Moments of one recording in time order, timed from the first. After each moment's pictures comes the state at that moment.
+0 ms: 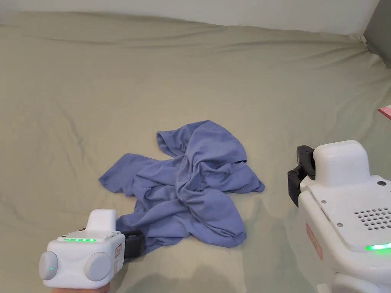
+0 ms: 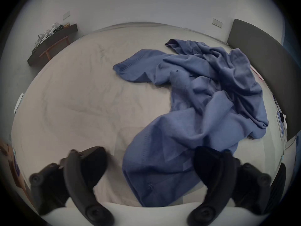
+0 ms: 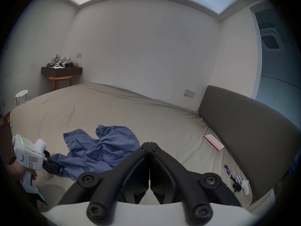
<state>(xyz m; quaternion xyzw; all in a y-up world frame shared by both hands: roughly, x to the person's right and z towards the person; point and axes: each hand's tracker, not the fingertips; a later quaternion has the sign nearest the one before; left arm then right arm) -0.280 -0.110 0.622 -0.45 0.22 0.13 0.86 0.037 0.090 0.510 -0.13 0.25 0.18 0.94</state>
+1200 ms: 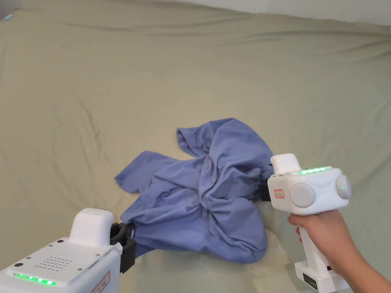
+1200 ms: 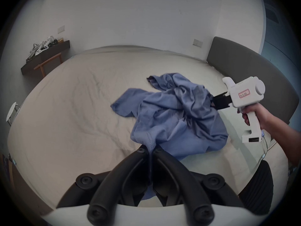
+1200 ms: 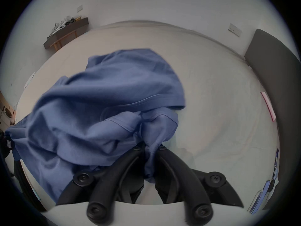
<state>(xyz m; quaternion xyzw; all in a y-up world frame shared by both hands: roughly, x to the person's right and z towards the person) -0.269 -0.016 0.670 -0.35 0.16 0.13 0.91 -0.061 -0.070 0.337 -0.42 0.32 0.20 0.82</state>
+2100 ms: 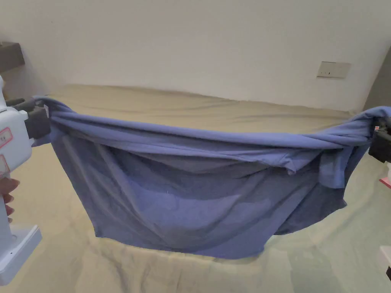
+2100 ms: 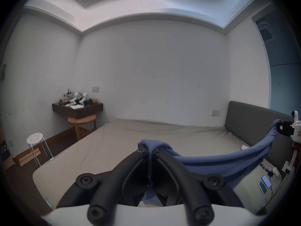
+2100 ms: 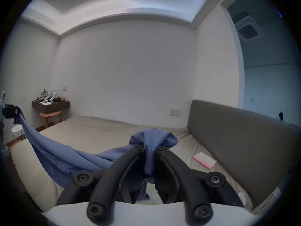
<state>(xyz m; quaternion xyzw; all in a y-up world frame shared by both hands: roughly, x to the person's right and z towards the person) -0.342 0.245 0.719 -0.05 0.30 0.06 0.95 0.098 0.246 0.465 -0.03 0.20 0.08 0.97</state>
